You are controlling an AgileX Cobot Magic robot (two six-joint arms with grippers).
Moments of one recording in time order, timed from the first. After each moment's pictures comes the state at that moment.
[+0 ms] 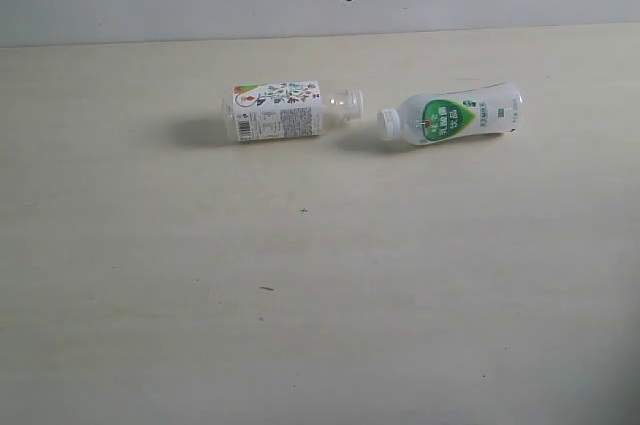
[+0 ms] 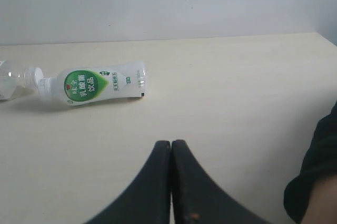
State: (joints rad) left arm -0.57 2.20 -2.28 -0.36 1.22 0.36; right arm 0.02 0.00 -0.01 -0.05 0.35 0.06
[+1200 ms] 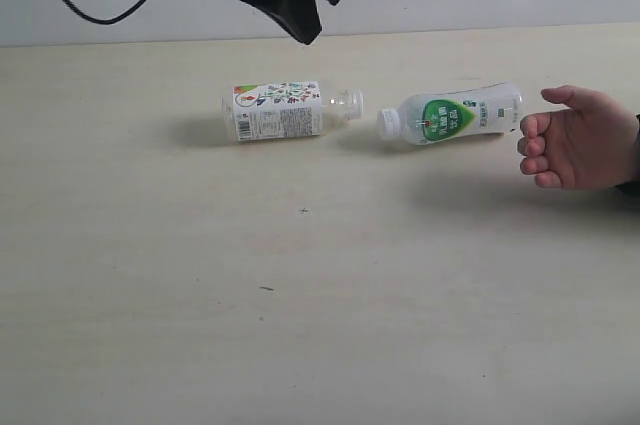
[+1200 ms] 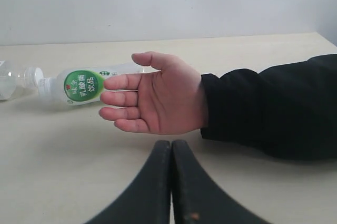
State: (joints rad) left arm -0.57 2.04 -1.98 -0.30 1.19 0.31; right arm 0.02 0.00 -0.01 -0.05 0.35 0.06
